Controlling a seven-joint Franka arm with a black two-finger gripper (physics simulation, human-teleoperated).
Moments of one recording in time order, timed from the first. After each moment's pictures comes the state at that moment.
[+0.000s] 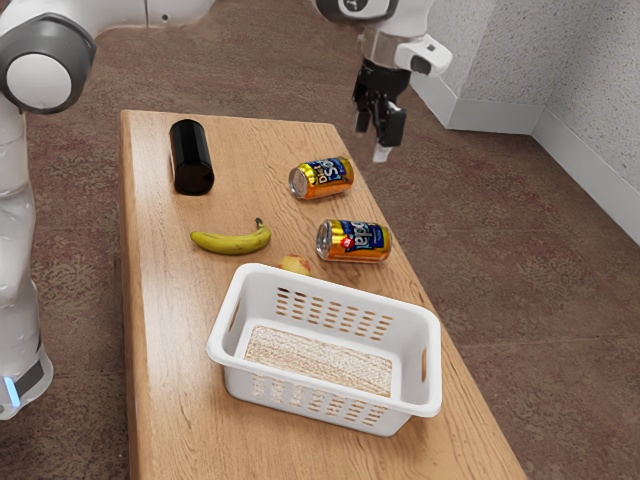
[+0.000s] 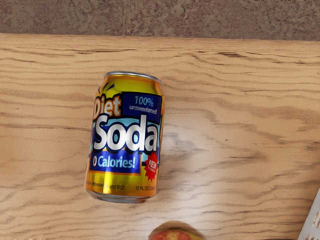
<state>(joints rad) -0.02 0.02 0.02 -1.43 0.01 1.54 -0.03</state>
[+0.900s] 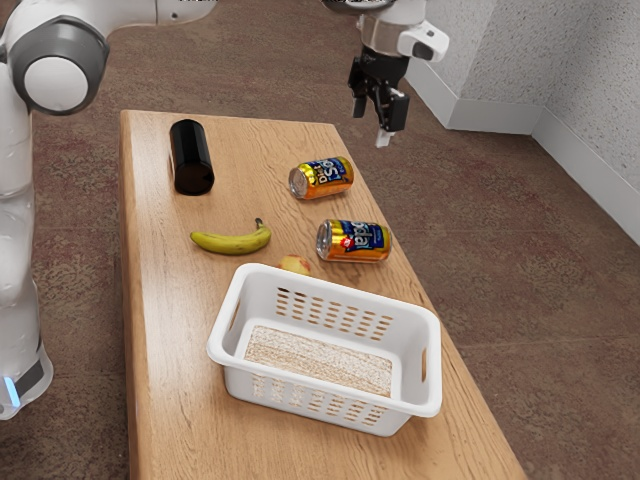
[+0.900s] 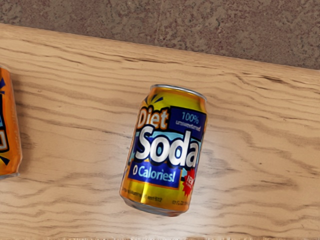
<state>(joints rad) 0.02 0.06 0.04 -1.37 0.03 1.53 -0.10</state>
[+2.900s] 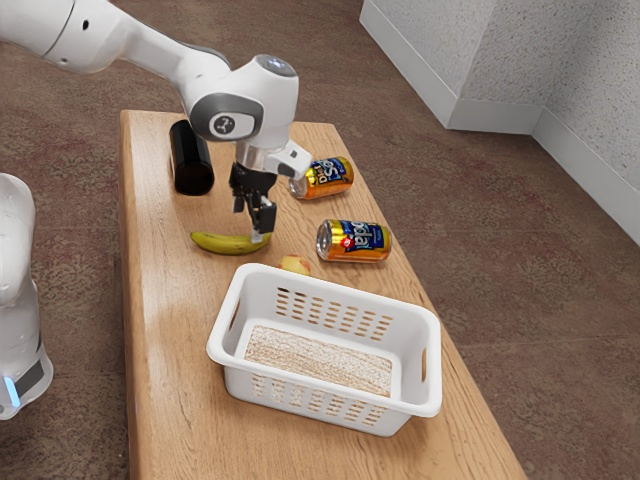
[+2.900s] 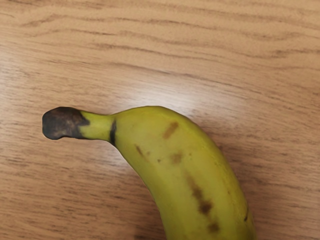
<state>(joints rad) 0.00 -0.40 0.18 -2.47 0.11 2.09 -0.12</state>
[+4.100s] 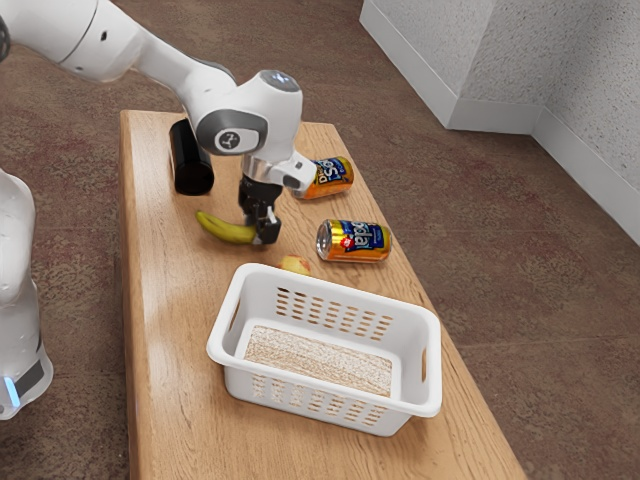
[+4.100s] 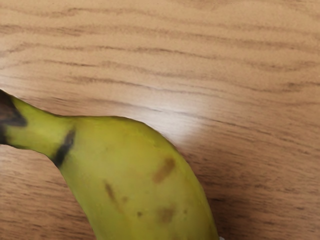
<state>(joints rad) -0.01 -0.33 0.18 -2.48 0.12 2.19 -0.12</state>
